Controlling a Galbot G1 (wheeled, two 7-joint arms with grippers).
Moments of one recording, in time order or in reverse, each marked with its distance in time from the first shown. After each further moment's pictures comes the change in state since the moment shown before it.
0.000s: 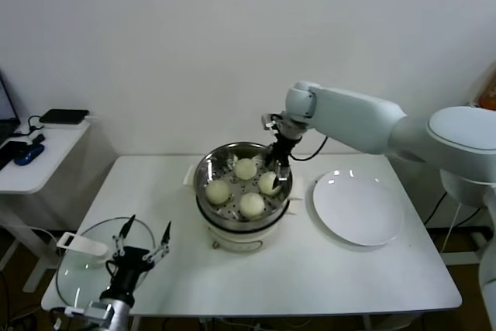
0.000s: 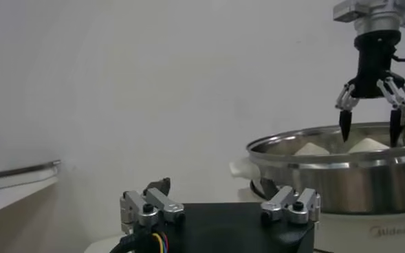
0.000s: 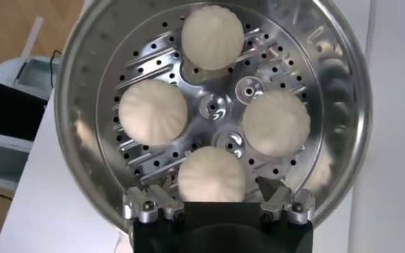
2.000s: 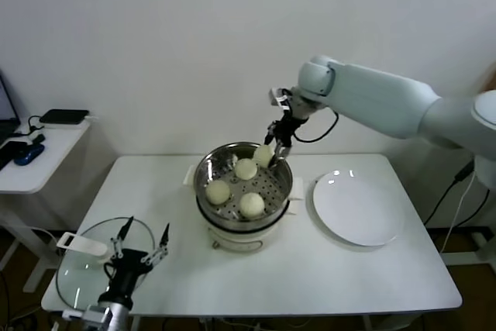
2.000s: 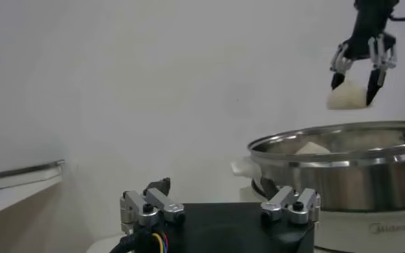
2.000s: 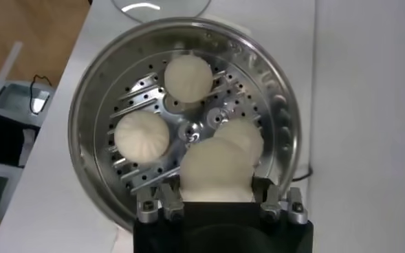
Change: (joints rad) left arm 0.015 -0.003 -0.009 -0.005 0.001 -0.011 0.000; right arm 0.085 -0.072 0.042 0.095 0.061 -0.018 0.039
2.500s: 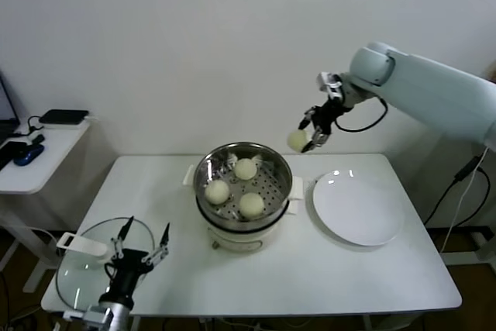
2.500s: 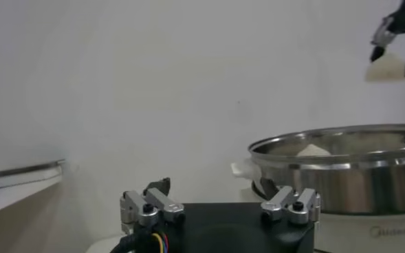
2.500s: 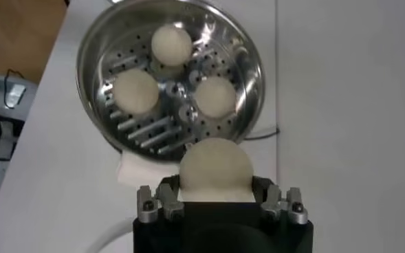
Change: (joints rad) left arm -0.001 -0.013 0.002 0.003 0.002 -0.008 0.001; right arm 0.038 -0.218 0.094 0.091 -0.082 0.028 -0.024
